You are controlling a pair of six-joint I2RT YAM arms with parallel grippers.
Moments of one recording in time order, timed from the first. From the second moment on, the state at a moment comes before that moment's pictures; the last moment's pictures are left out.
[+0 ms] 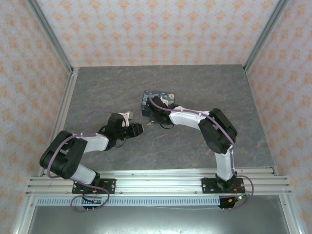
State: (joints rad) left arm -0.36 1.48 0.43 0.39 0.42 -0.69; right arm 0.77 1.97 1.33 -0.38 0.13 0.89
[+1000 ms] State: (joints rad) left arm -0.36 1.80 0.53 0.81 0.53 -0.89; right arm 0.67 1.92 1.27 -0.26 -0.15 1.12
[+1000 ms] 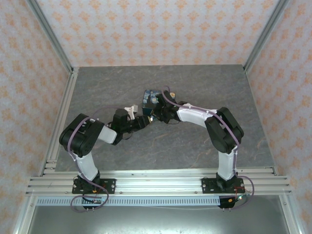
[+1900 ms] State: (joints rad) left arm -0.36 1.84 0.57 0.84 0.55 -0.86; right arm 0.65 1.91 1.25 -0.23 -0.20 1.20
